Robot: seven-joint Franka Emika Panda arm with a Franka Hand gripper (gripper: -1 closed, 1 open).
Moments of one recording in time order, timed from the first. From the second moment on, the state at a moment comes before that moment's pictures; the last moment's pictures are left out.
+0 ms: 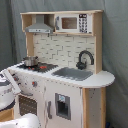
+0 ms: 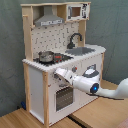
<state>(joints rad) -0.93 -1.50 1.56 -2.10 -0.27 3.11 0.26</state>
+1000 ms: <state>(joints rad) -0.93 -1.50 1.56 -2.08 -0.27 3.08 -0.04</state>
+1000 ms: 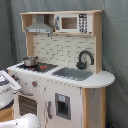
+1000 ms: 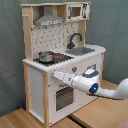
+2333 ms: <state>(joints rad) -0.92 -1.50 1.56 -2.05 -0.27 3.02 -0.49</state>
